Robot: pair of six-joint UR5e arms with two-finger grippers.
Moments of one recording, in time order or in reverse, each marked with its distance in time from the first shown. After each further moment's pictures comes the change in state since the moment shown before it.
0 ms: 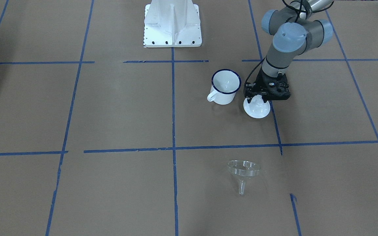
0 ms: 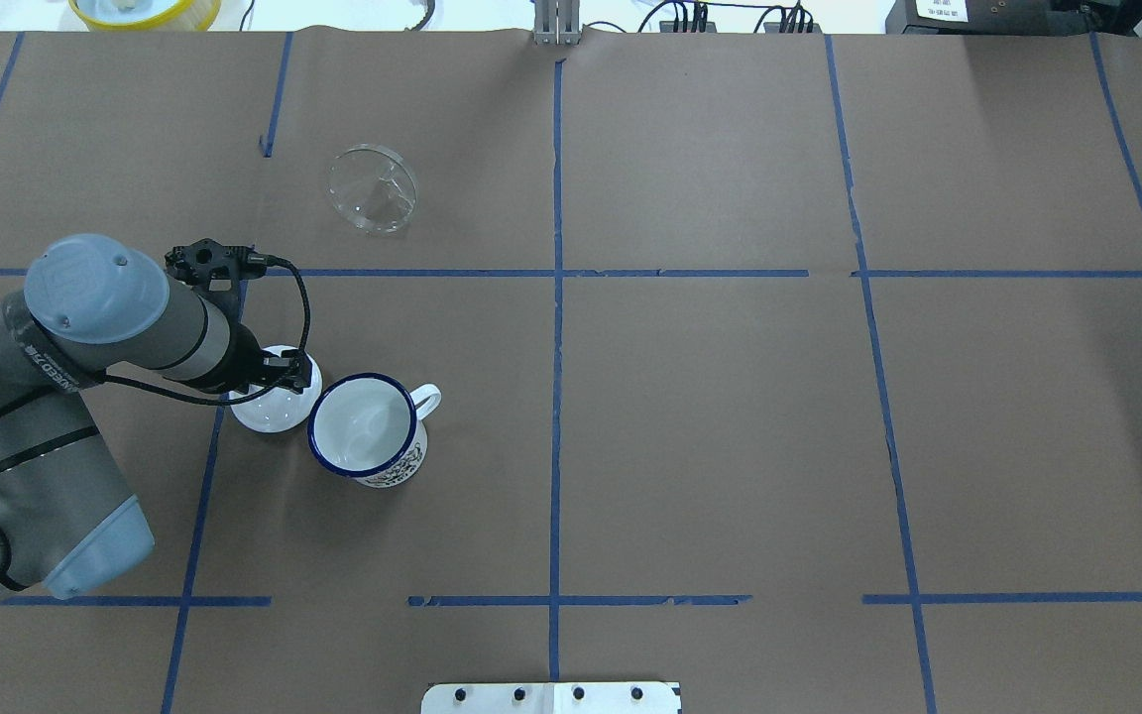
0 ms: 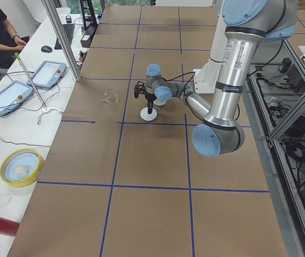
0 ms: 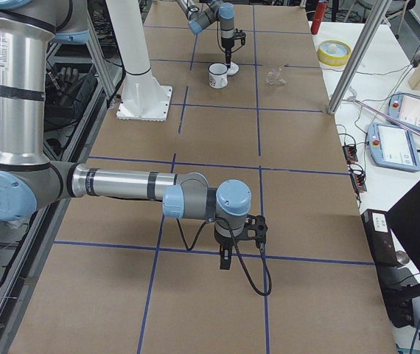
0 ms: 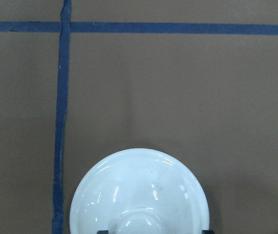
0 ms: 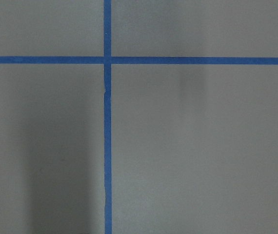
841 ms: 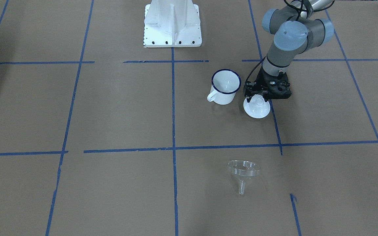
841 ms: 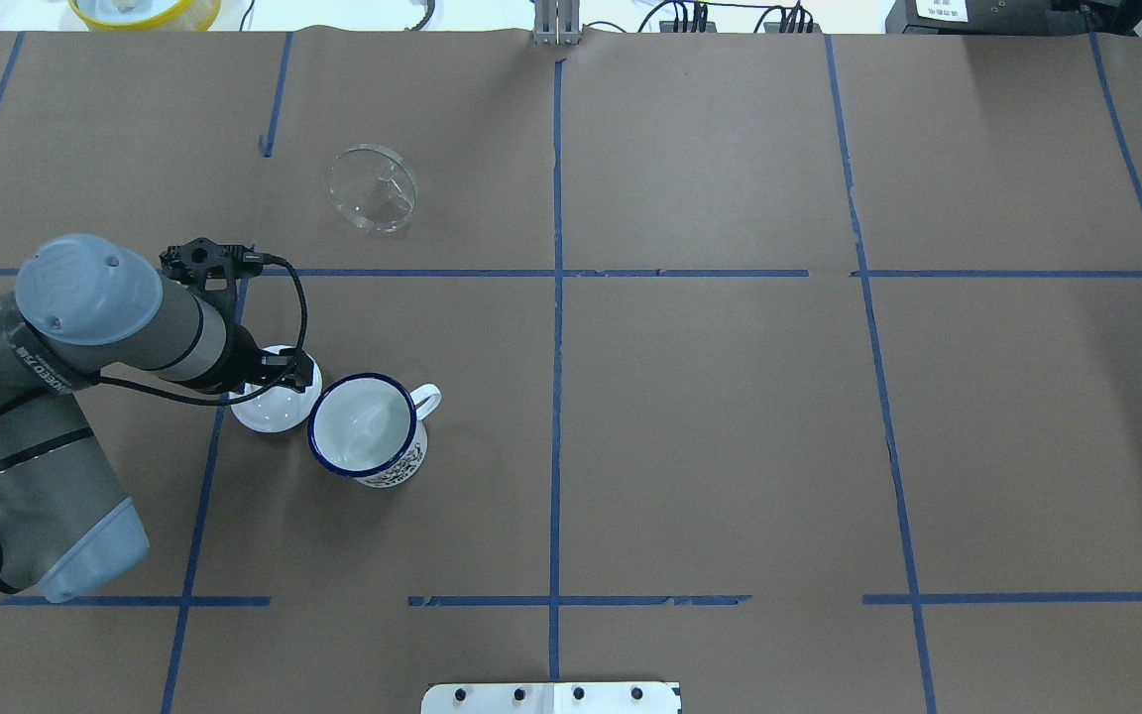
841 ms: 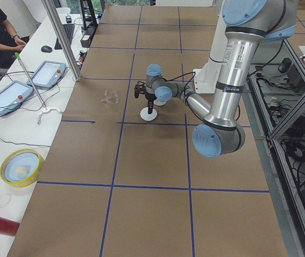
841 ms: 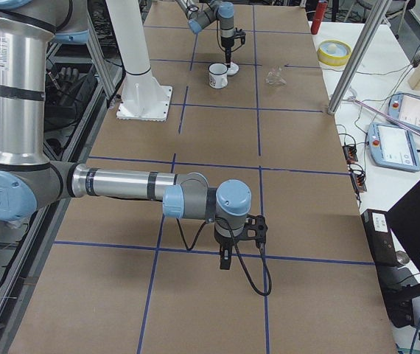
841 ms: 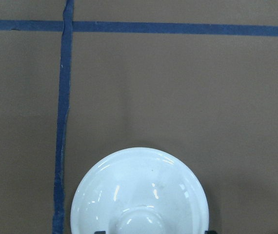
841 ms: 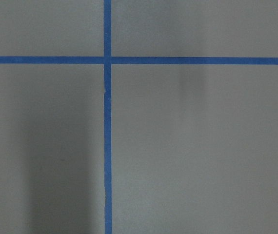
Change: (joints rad) left arm 0.001 0.007 -0.016 -0.006 0.000 -0.020; right arm 0.000 0.000 0.000 0.000 0.000 0.000
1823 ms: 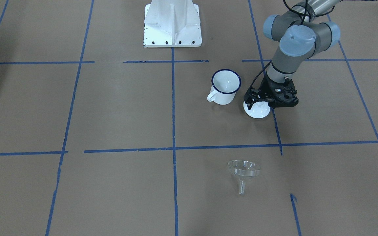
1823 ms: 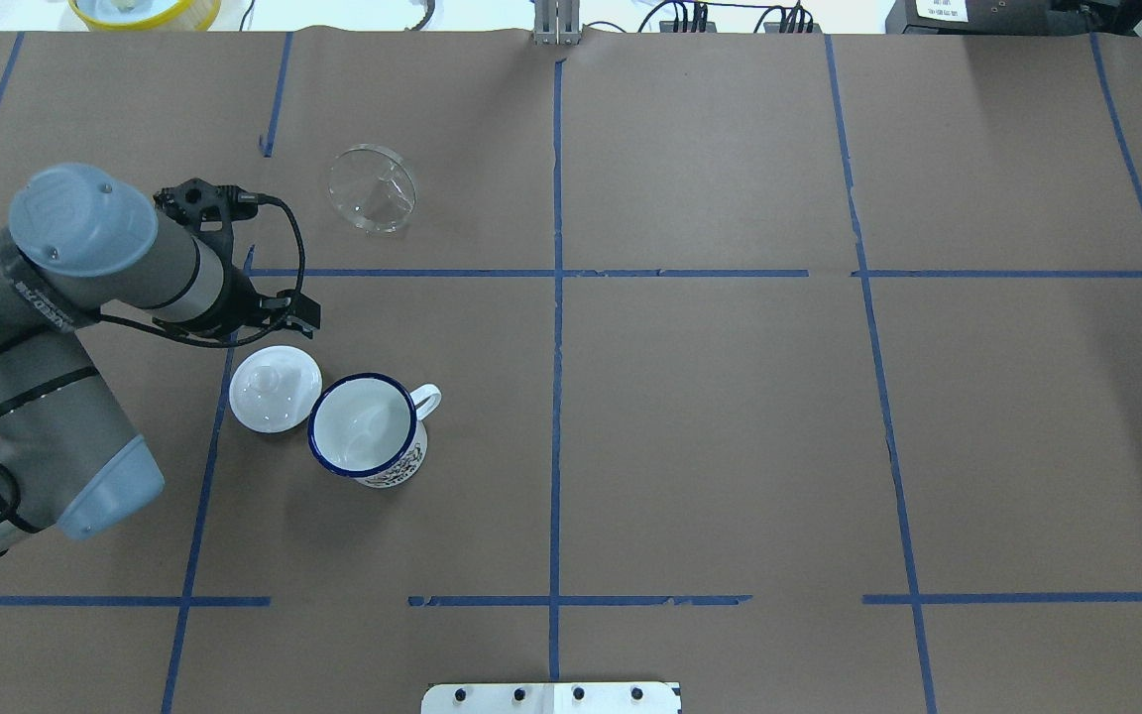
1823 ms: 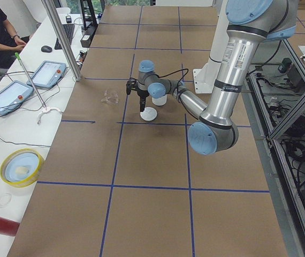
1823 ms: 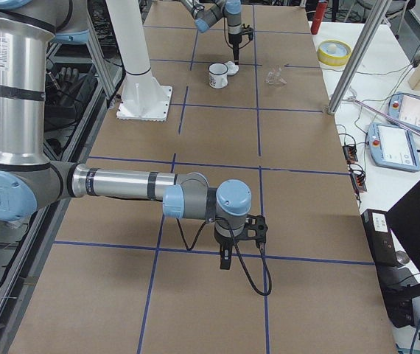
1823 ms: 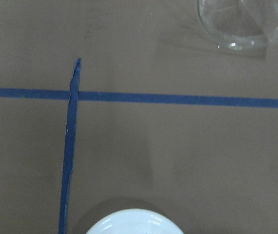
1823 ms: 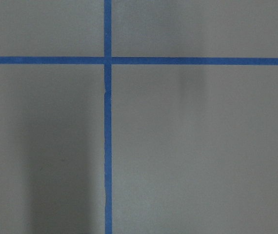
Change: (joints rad) left arm -0.050 -0.040 0.031 0.008 -0.010 0.019; right arm 0.000 0.001 0.000 0.000 0.000 0.000
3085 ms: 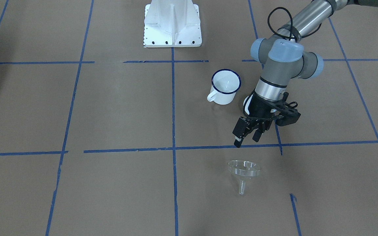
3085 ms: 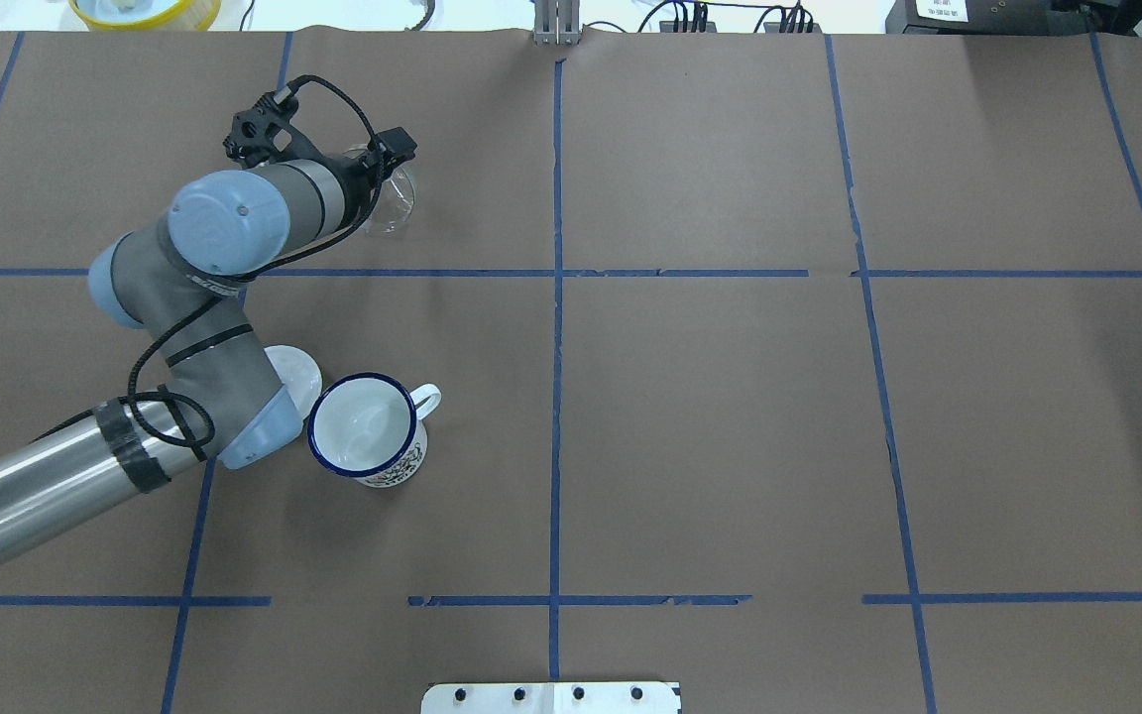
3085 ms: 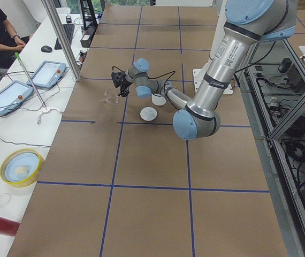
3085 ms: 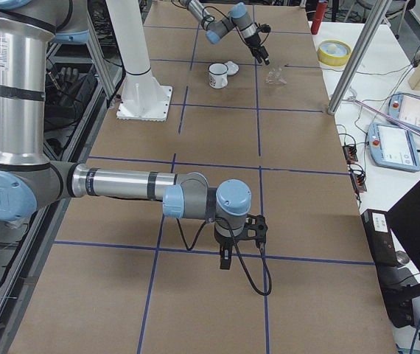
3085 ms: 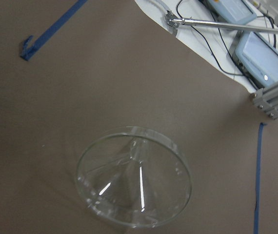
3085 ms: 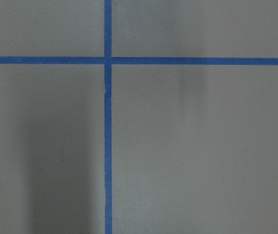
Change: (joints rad) left arm -0.072 -0.156 0.198 -0.402 0.195 -0.438; right arm 0.000 -0.001 0.001 0.000 0.000 0.000
